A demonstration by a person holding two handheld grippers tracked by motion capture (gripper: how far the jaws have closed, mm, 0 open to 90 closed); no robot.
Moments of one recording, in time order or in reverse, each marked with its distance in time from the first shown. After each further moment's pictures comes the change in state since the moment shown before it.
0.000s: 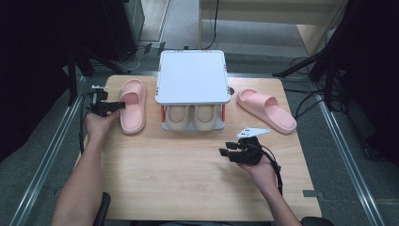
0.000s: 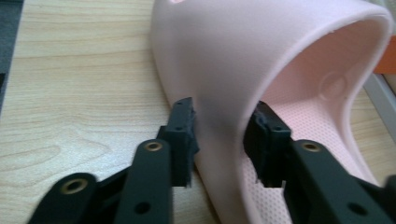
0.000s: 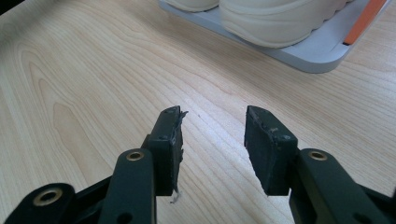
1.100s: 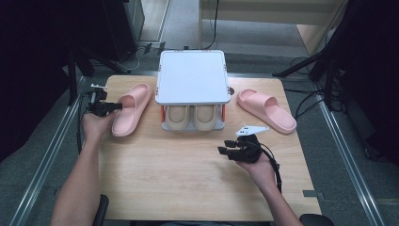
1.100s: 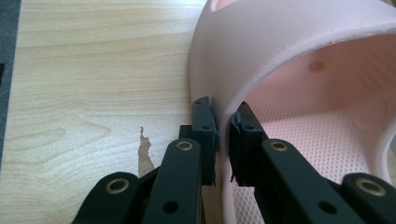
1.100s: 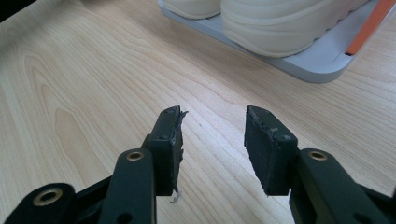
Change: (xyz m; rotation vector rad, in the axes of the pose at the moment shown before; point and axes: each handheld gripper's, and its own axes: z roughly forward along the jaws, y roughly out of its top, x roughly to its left) left arm -0.006 0.004 -0.013 0.064 -0.002 0.016; right arm -0.001 0.006 0.003 -0.007 0.011 -0.005
